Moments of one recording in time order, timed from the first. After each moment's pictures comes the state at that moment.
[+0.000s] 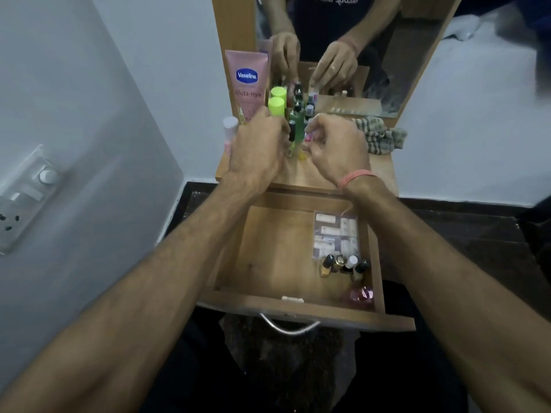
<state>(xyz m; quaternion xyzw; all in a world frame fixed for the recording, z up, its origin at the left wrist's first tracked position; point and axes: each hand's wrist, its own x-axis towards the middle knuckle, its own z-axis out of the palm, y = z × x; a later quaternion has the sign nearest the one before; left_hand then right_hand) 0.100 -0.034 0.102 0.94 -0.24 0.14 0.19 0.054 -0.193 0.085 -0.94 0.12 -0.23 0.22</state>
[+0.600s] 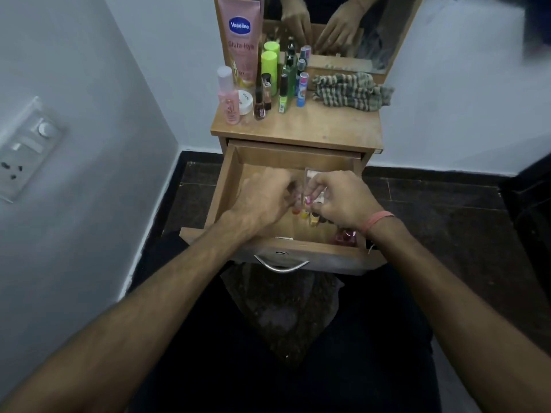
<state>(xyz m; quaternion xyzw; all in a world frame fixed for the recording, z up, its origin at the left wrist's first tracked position) -0.028 0.000 0.024 0.94 -0.29 -0.08 0.18 -0.099 -0.181 0.027 -0.97 0.05 0.02 0.24</state>
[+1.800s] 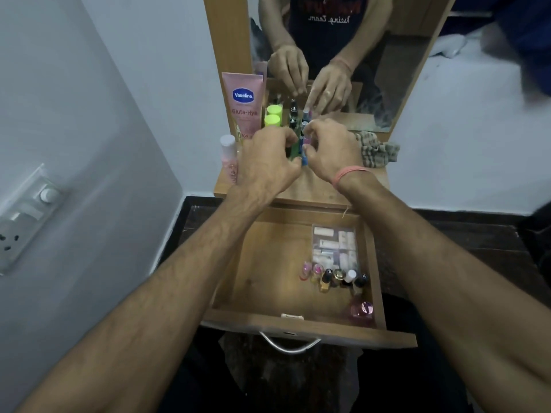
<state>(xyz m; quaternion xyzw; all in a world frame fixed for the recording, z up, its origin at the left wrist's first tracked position) 0.099 -0.051 0.105 0.92 -0.23 0.13 0.29 0.085 -0.207 0.088 -0.95 0.12 -0.22 0.16</state>
